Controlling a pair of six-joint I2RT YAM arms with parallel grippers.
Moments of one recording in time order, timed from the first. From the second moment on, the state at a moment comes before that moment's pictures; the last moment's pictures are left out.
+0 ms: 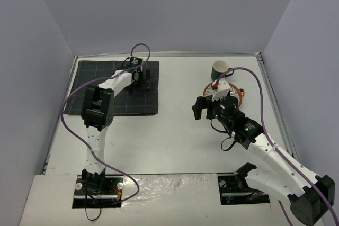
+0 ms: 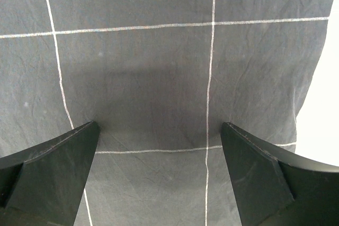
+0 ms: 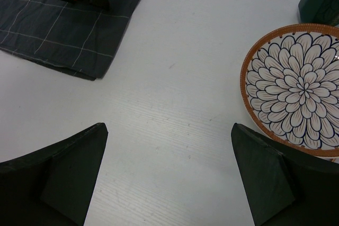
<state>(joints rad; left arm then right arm) -0.29 2.22 1.75 -0.54 -0.06 -0.27 0.58 0.91 0.70 -0.19 0.13 0.23</state>
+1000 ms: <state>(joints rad) -0.23 1.93 1.67 -0.60 -0.08 -0.27 0.57 0.94 0.70 -0.19 0.12 0.24</state>
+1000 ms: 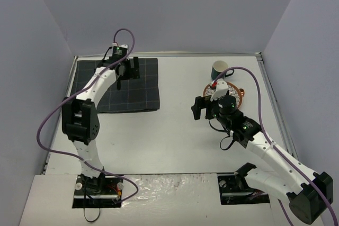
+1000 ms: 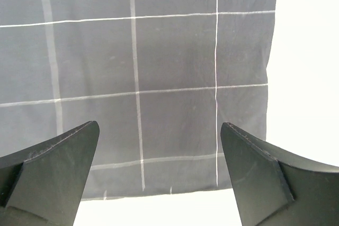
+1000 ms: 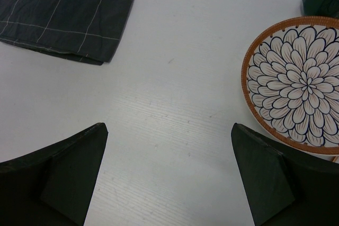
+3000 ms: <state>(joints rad) -0.04 1.02 0.92 -0.63 0.06 -0.29 -0.04 1.45 0.40 0.41 0.03 1.00</state>
